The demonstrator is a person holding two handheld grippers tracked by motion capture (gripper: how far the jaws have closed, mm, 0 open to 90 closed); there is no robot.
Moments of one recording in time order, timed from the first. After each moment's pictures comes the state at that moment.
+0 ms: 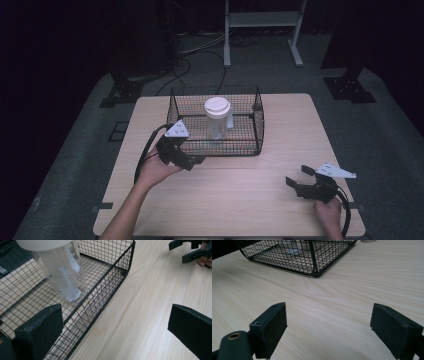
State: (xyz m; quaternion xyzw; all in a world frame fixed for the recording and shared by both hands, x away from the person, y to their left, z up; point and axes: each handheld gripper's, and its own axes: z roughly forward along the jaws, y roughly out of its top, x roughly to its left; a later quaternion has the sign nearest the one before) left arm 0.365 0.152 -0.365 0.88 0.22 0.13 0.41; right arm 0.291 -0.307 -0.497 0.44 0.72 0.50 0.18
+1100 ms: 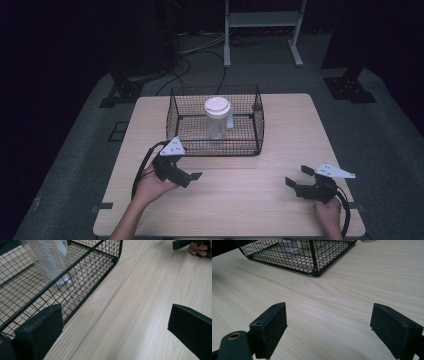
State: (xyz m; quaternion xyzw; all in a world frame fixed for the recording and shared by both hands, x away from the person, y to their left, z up) left arm 0.334 0.164 -0.395 0.87 0.22 0.12 0.42; right arm 0.291 -0.306 -0.497 0.44 0.73 0.49 0.18
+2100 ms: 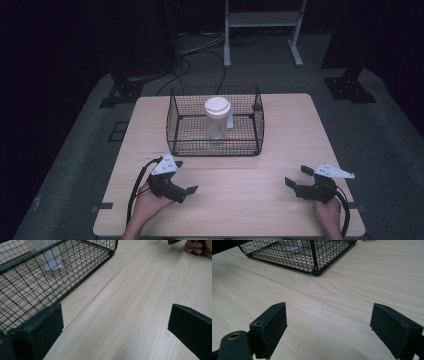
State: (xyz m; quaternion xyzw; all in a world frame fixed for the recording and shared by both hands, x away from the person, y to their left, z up) left arm 0.302 0.181 -0.430 0.85 0.24 0.12 0.45; right arm 0.290 -0.304 -0.497 0.44 0.73 0.49 0.19
